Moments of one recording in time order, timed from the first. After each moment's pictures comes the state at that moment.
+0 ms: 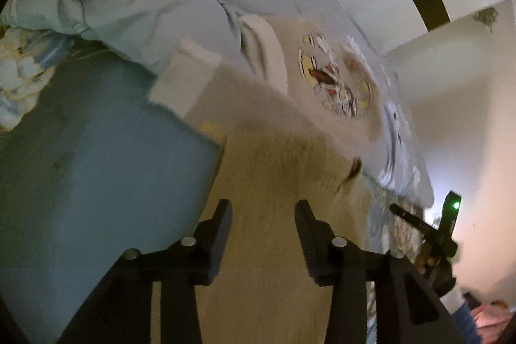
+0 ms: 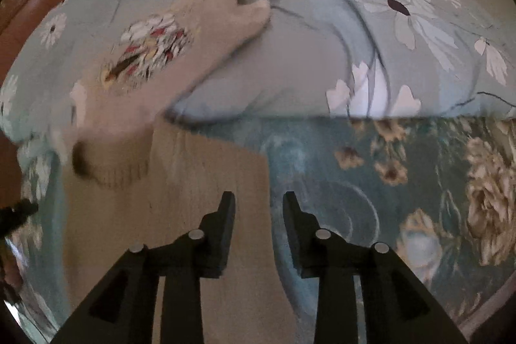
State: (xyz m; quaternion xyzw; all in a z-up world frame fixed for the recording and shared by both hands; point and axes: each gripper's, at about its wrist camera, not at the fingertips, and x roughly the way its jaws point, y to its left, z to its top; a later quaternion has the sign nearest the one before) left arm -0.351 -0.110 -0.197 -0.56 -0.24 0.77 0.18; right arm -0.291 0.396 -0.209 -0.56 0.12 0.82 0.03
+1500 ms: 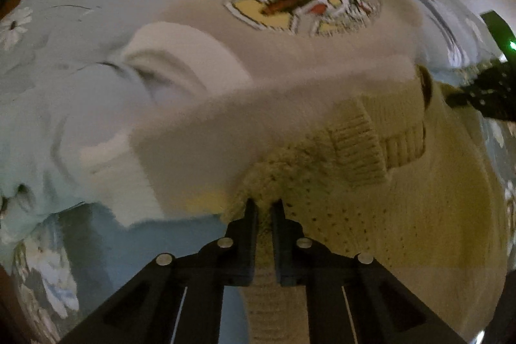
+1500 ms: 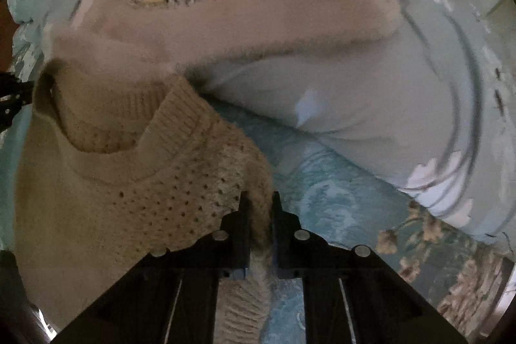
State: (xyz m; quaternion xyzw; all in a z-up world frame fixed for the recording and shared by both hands) left arm -0.435 -0.024 -0.231 -0.55 0.14 0.79 0.21; right arm -0.374 0.332 -0.249 -0.64 -0.05 0.77 -0.04
